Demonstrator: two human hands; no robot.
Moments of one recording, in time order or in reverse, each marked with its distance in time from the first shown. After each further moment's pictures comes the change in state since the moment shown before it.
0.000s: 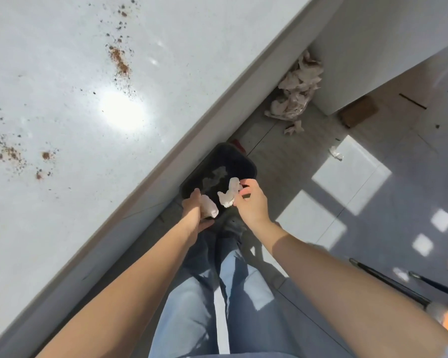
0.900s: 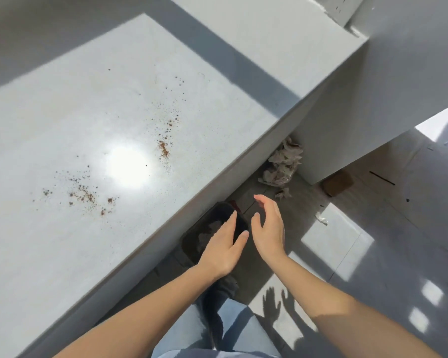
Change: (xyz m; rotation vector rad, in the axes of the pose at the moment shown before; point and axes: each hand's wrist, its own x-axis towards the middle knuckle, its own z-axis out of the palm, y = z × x) left_hand -0.131 0.031 0.022 0.714 -0.239 0.825; right_hand -0.050 -0.082 -0.089 -0.084 0.283 -0.515
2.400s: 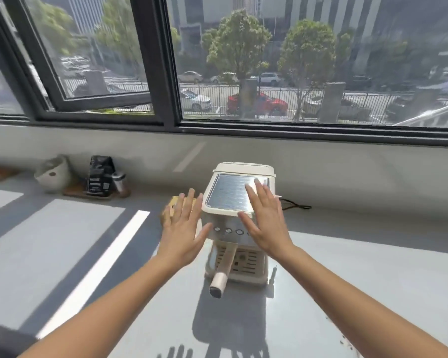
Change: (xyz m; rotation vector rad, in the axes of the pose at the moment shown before) left_hand -0.413 -0.123 -0.404 0.570 1.397 -0.420; right_hand -0.170 -0.534 0.212 -0.067 -0.570 -1.420
